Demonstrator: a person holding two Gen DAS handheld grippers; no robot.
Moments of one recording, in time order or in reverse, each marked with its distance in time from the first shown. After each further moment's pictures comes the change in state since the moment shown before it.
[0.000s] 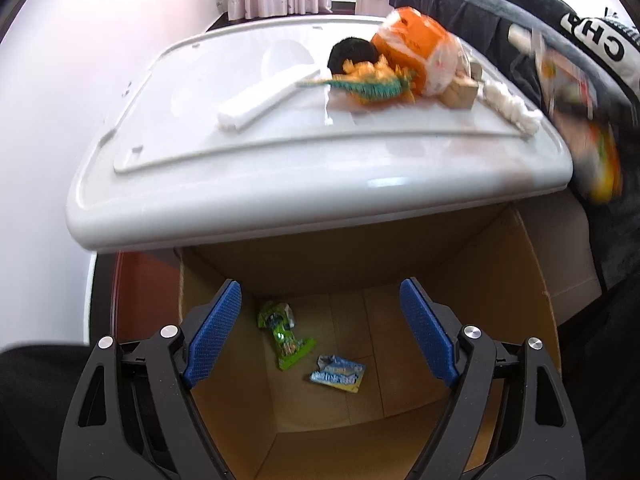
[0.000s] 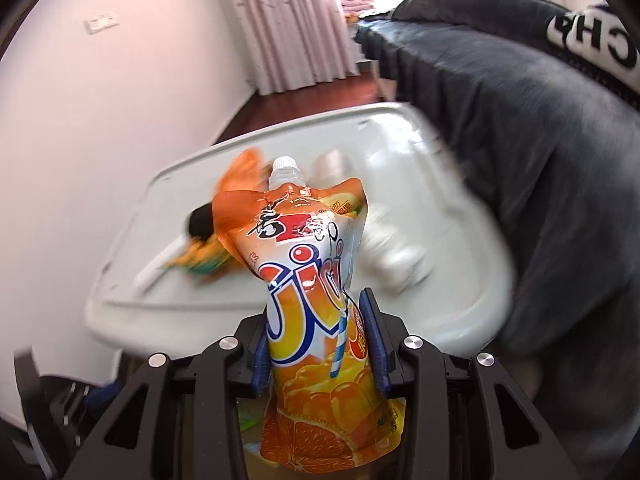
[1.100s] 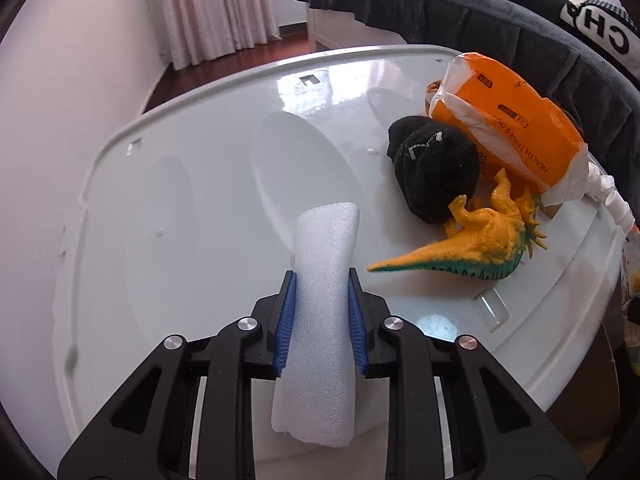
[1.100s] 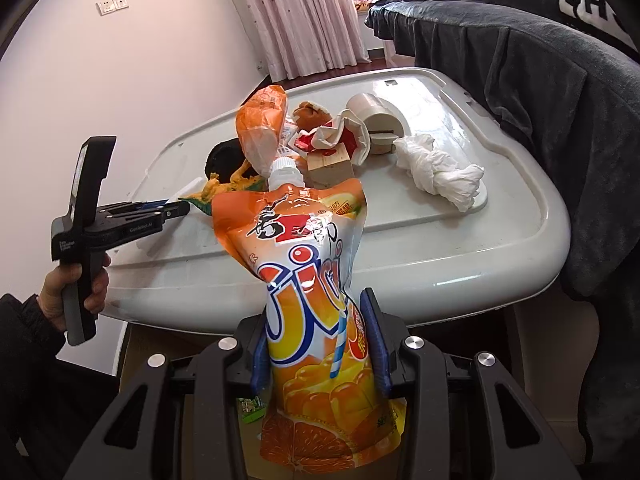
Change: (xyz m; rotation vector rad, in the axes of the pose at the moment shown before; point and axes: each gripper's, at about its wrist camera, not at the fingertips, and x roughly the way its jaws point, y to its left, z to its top) left arm 0.091 0.057 0.139 0.216 -0.093 -0.041; right arm 0.034 0.014 -0.027 -0.005 0.029 0.012
